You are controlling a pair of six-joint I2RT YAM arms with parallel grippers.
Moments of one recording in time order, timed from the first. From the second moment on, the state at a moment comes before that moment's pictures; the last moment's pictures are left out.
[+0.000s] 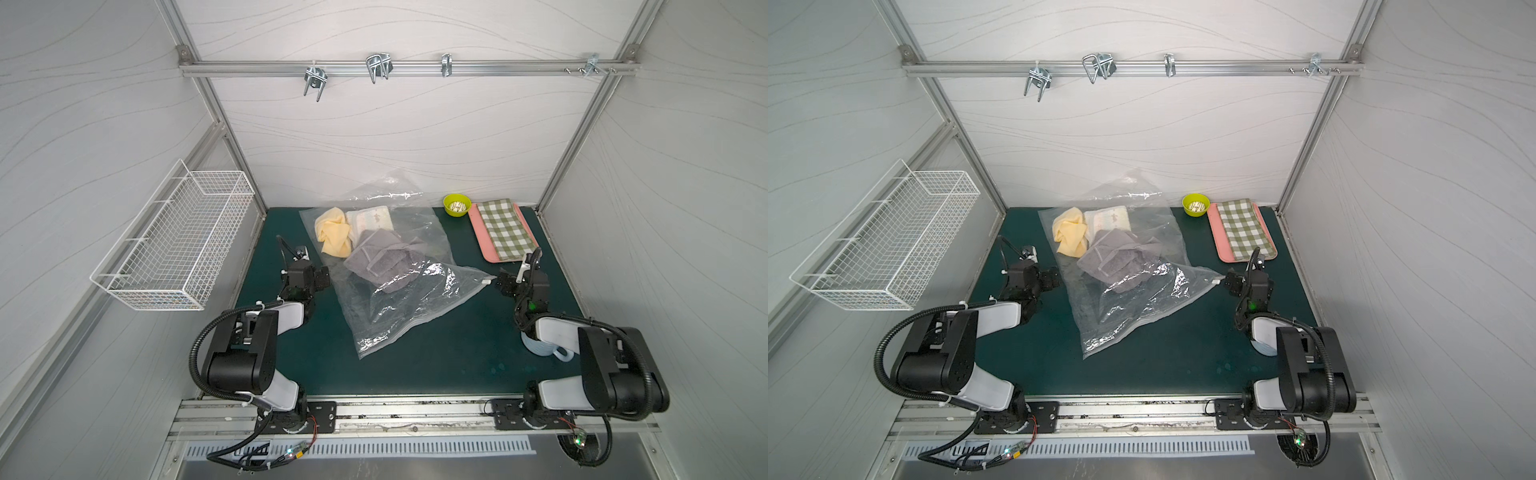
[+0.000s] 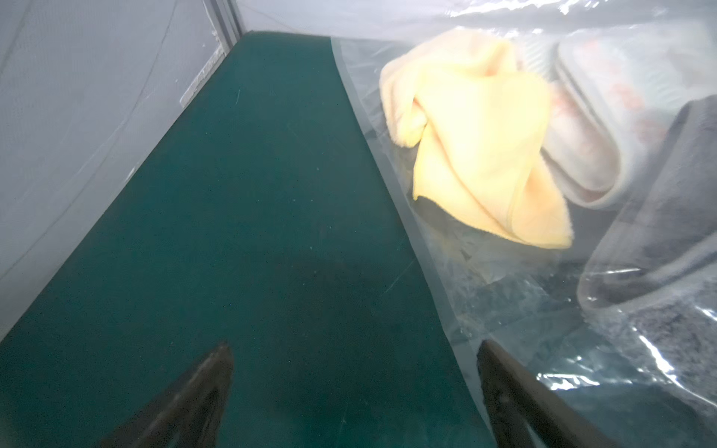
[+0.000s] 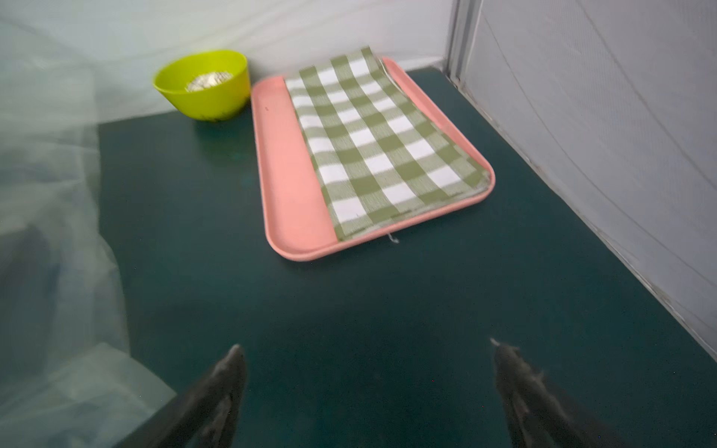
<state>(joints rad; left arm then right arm) 0.01 1.53 0.48 0.54 -0.18 -0.09 0.06 1.43 0.35 0.69 0.17 0.12</state>
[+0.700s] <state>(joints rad) 0.01 1.56 0.41 0.70 -0.11 -0.08 0.03 1.57 0.41 0.78 -0.12 0.08</state>
